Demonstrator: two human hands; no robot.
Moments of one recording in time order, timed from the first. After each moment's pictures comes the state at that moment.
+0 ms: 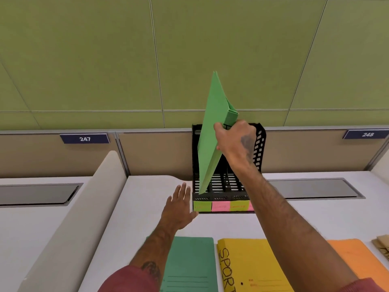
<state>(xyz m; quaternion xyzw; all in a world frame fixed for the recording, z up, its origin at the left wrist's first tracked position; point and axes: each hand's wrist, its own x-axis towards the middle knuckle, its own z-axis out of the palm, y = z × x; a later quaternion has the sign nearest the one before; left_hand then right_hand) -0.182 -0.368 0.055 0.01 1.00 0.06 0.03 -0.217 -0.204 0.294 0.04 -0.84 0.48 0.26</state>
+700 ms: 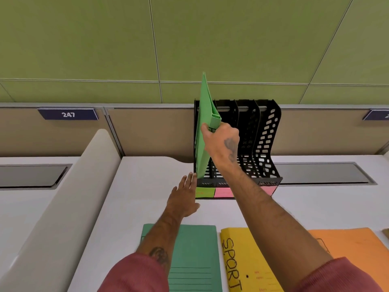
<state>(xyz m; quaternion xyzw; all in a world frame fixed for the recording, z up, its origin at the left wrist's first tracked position) -0.222 -0.366 0.010 0.02 0.99 0.10 0.10 -0.278 -0.260 0.196 0.02 -0.87 0.46 0.18</state>
